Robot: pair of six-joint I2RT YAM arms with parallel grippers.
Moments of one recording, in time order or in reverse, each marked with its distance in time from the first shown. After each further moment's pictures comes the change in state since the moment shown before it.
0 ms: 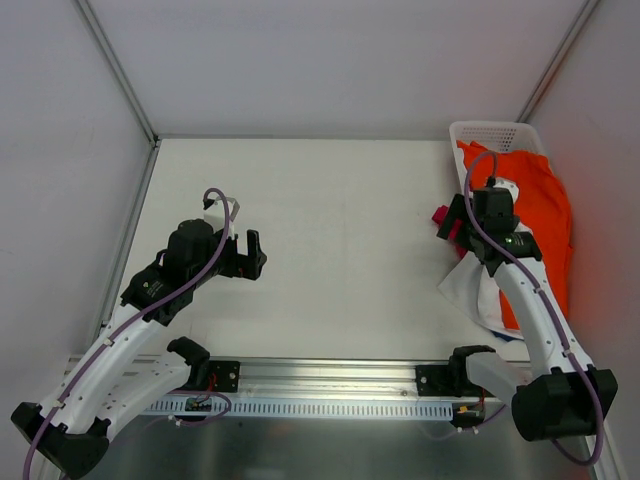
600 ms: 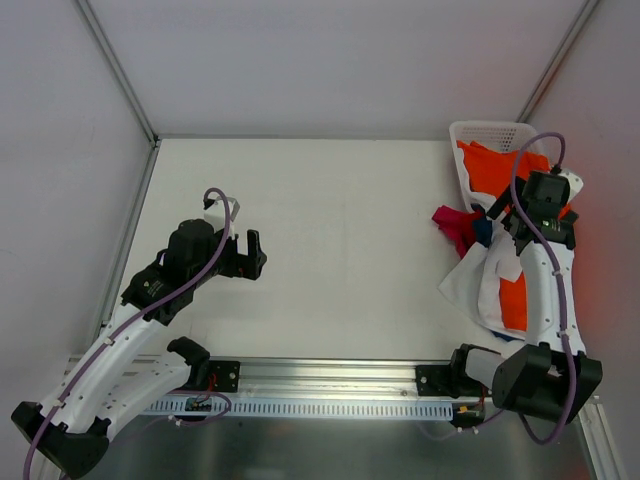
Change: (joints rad) left arm 0.000 0.002 0.000 0.000 -0.002 0.000; right arm -0.293 0.094 0.159 0.036 0.026 -0.047
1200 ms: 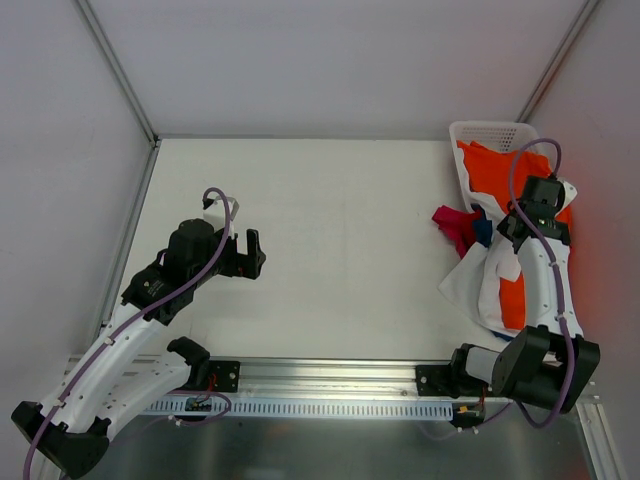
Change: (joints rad) left arm 0.000 0.003 0.000 0.000 -0.017 0.000; right arm -0.077 0.054 -0.078 0.045 -0.041 0.045
